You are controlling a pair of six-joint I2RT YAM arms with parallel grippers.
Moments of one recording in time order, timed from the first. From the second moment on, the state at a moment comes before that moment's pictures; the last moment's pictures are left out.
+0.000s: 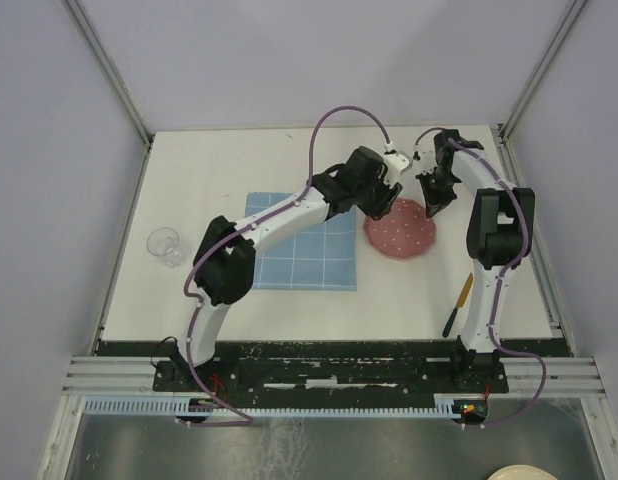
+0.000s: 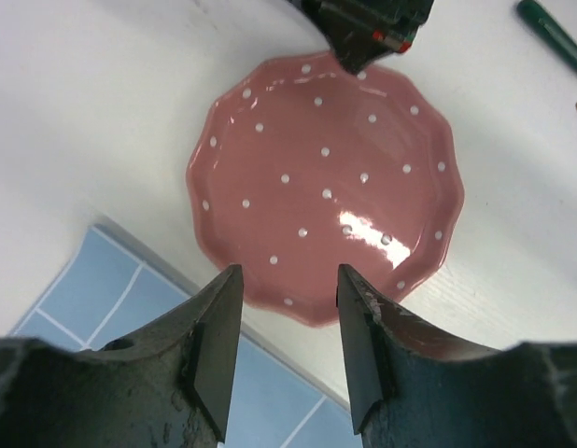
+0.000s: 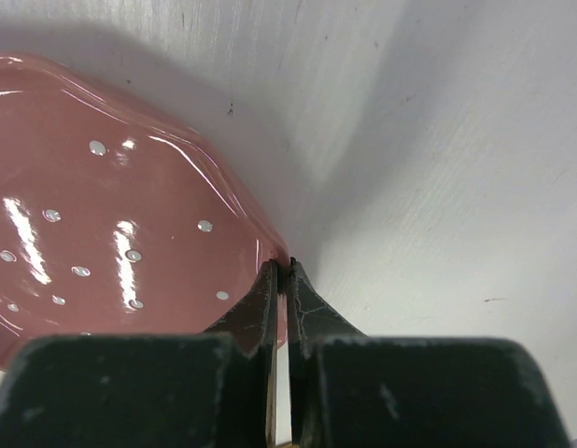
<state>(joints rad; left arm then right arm) -0.84 2.15 1.92 -0.39 0.11 0.05 0.01 2.19 1.79 -0.95 -0.09 -0.23</state>
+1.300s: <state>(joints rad) -0.86 2.35 2.04 -0.61 0.21 -0.15 -0.07 2.19 1.79 -0.95 0.01 -0.15</state>
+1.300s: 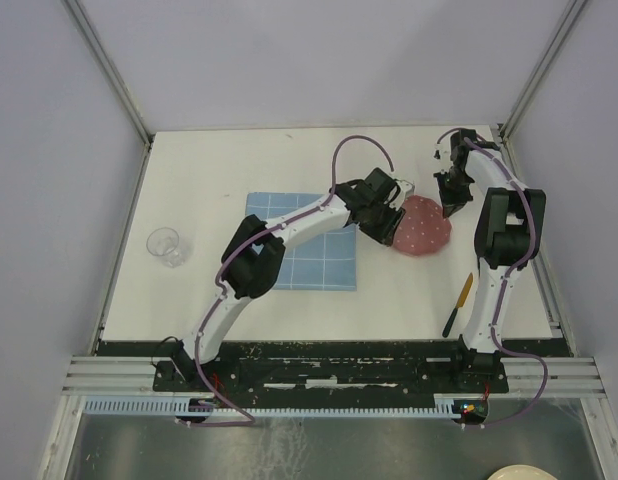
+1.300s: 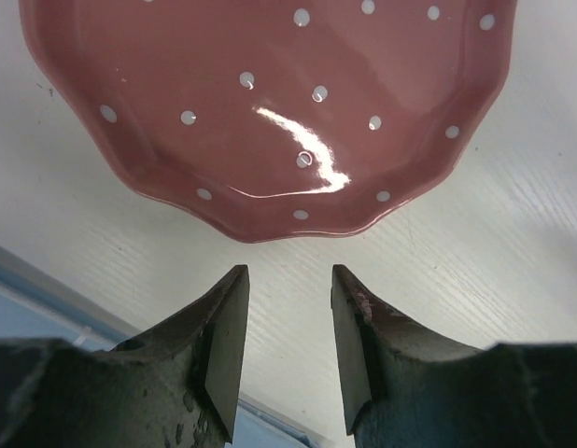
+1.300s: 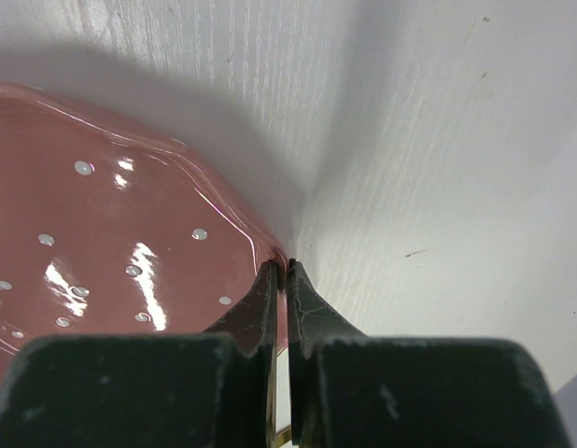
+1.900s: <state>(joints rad) -0.86 2.44 2.11 -0.61 0.19 -0.21 -0.08 2.17 1.75 -0.92 0.02 -0.15</state>
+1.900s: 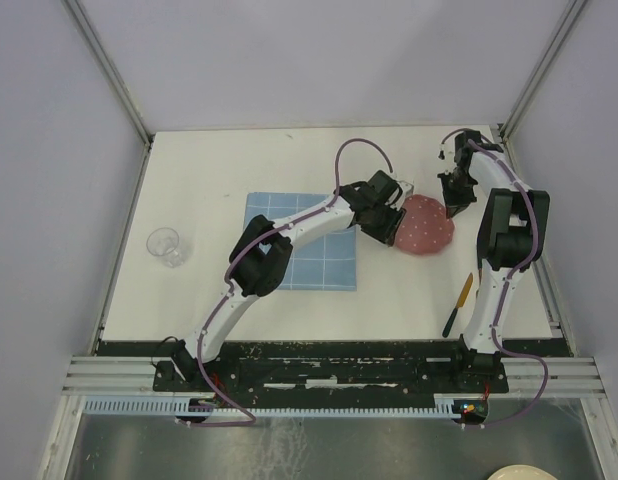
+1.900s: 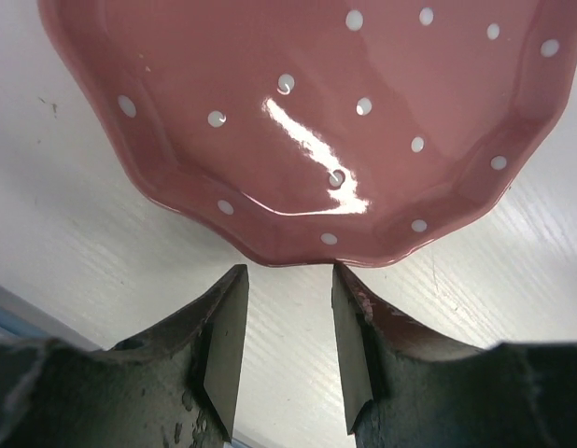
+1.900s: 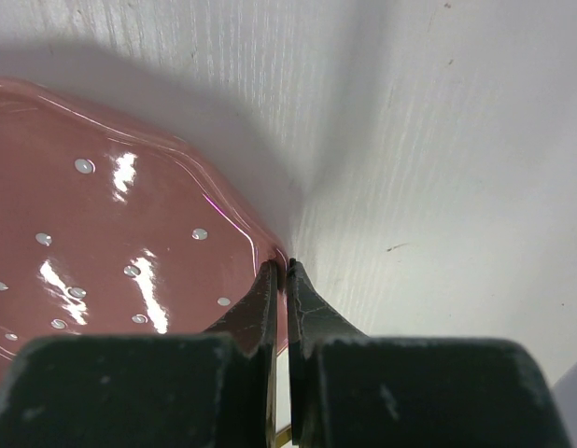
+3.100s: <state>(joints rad) -0.87 2.45 2.20 -0.62 -0.05 -0.55 -0.09 2.16 1.73 -0.90 0.02 -0.14</state>
